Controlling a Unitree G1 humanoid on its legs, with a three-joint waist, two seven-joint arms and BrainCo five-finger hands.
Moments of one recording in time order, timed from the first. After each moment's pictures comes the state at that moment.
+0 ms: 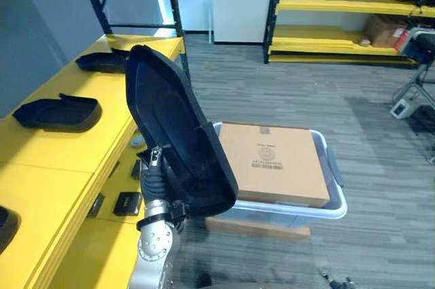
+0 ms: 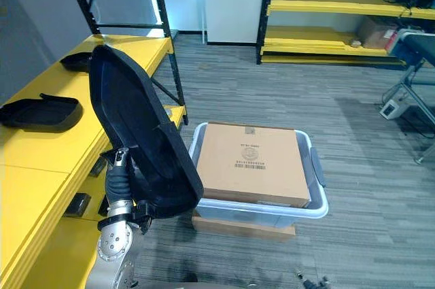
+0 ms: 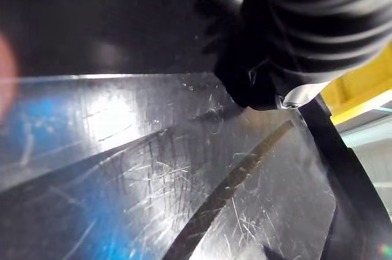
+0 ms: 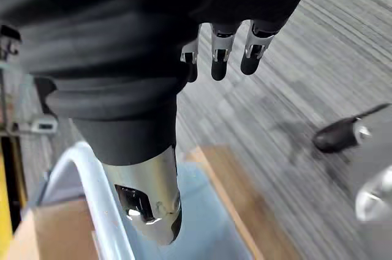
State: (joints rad) left arm 0.34 -0.02 -0.17 -0.41 -0.06 -0.10 0.36; right arm 0.27 0.03 -0.35 0.83 0.29 -0.09 -0.16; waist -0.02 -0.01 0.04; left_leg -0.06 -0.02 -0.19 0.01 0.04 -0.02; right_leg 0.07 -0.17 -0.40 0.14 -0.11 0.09
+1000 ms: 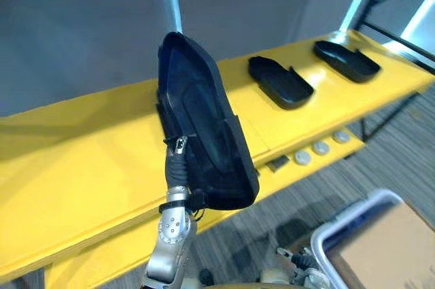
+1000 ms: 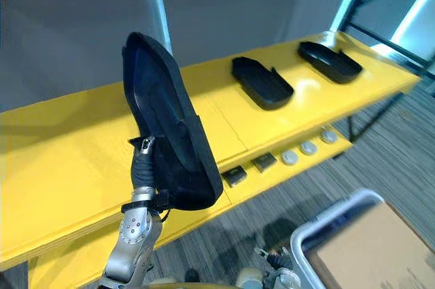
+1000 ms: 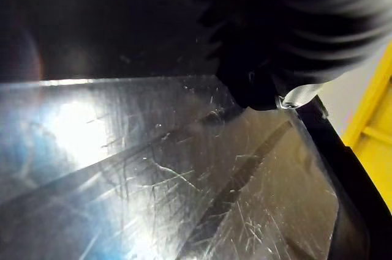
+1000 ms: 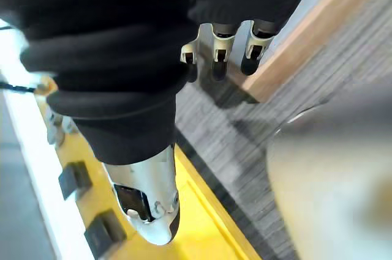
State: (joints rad) left arm 0.20 -0.02 -0.26 -0.25 -0.07 -0.15 0.35; right arm 0.14 0.00 -0.14 0.87 0.15 -0.06 -0.14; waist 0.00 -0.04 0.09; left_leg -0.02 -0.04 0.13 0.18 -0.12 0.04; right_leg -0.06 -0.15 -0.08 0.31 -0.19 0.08
